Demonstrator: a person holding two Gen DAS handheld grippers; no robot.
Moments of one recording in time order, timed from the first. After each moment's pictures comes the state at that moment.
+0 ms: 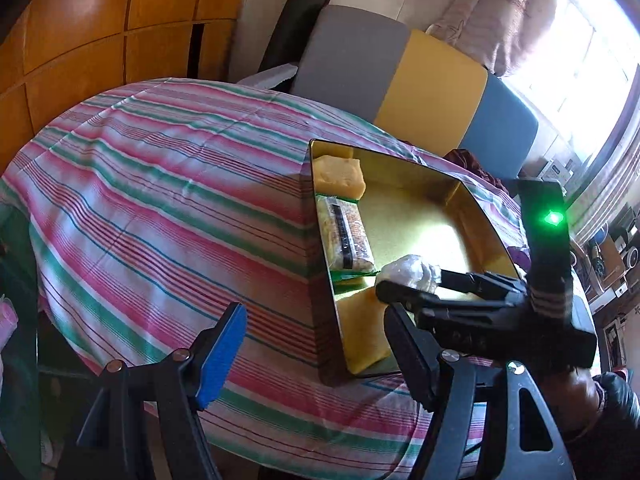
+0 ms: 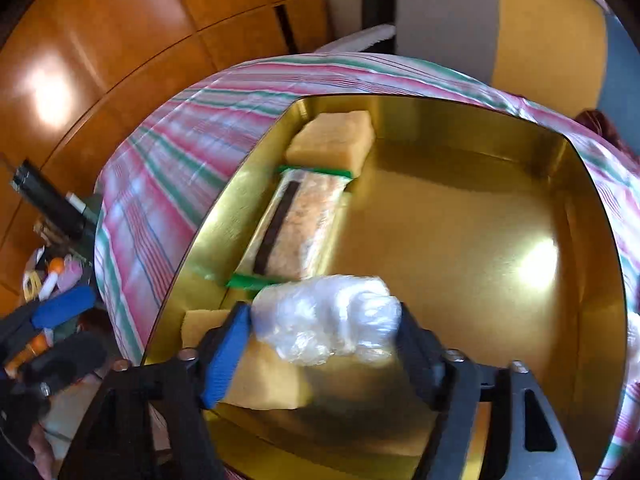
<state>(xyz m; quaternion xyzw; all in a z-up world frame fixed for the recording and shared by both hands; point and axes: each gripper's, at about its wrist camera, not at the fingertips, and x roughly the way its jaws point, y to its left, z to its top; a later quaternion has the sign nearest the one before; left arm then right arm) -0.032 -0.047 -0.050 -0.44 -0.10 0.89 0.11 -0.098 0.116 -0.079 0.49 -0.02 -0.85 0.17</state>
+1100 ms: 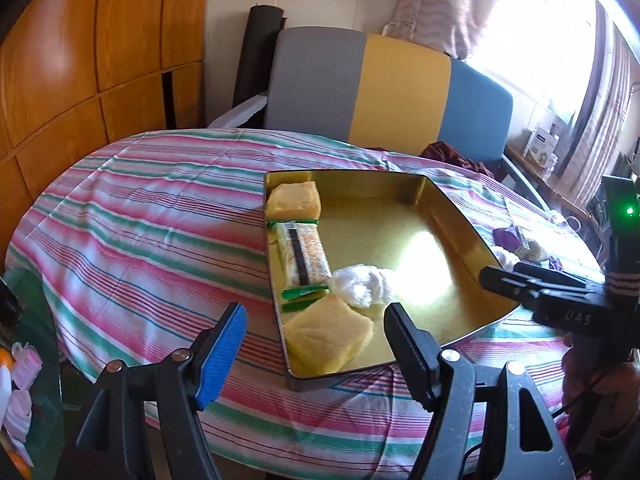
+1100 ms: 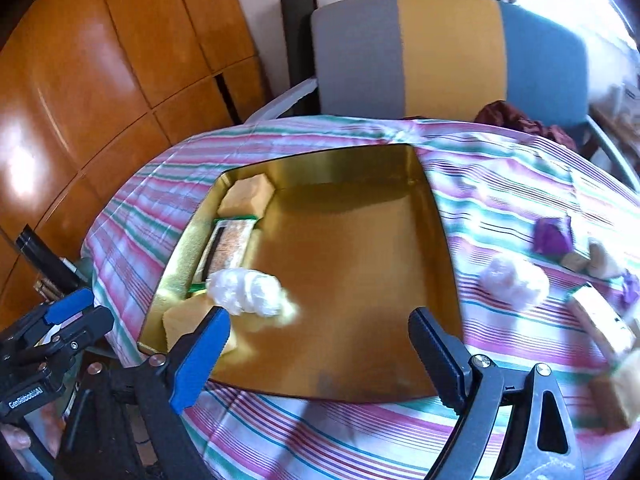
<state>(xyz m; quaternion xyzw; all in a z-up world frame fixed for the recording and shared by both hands) -0.009 0.006 -0.016 -0.39 -0.01 0.91 0.13 -0.019 0.222 -0.023 0.41 -0.09 -0.90 0.07</state>
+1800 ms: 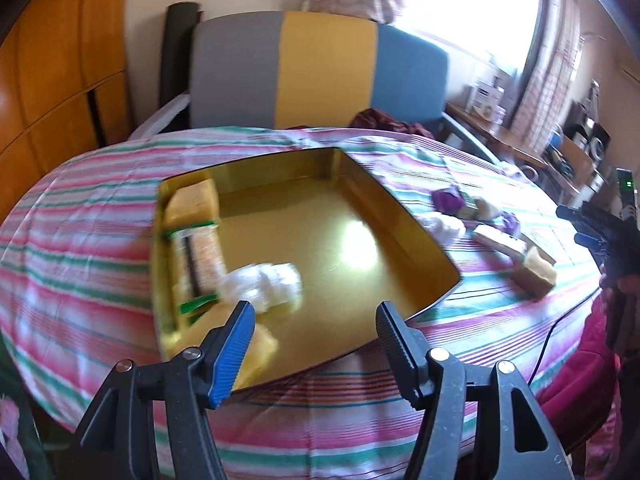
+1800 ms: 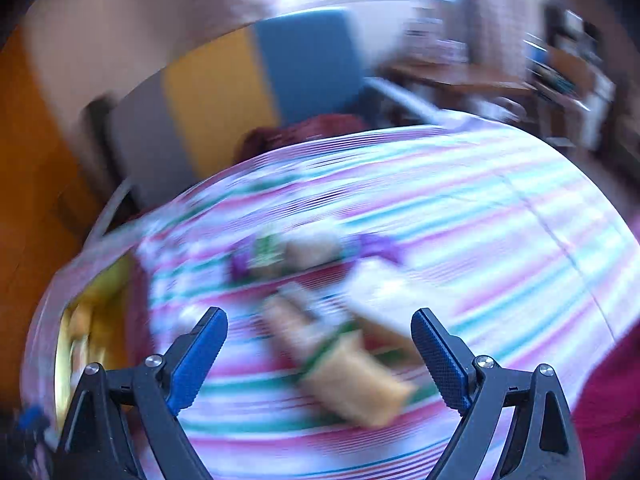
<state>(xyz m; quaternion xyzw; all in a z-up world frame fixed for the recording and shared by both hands) -0.008 0.091 -0.017 -0.41 0.05 0.88 0.23 0.085 0.484 -0.003 0.35 -0.24 -0.87 -0.24</state>
